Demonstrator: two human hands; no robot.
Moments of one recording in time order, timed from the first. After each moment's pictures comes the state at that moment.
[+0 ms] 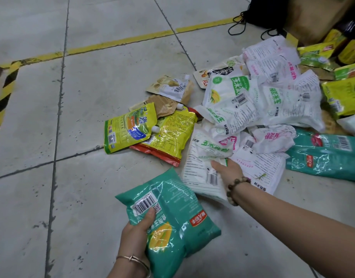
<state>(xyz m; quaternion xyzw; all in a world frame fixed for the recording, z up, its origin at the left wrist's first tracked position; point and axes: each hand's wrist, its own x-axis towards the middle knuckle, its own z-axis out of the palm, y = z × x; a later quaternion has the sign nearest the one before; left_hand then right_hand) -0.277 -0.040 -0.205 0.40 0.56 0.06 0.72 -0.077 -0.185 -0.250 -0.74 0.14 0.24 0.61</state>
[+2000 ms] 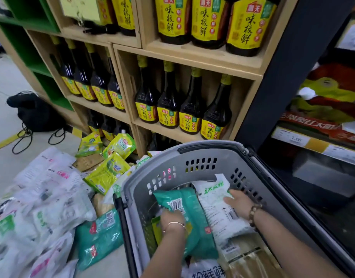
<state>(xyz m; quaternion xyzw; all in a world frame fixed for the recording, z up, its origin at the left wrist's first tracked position) -0.002 -0.667 -0.009 0.77 0.28 -0.24 0.52 -0.041 -0.864 -0.023 -0.83 0.32 0.16 0.42</state>
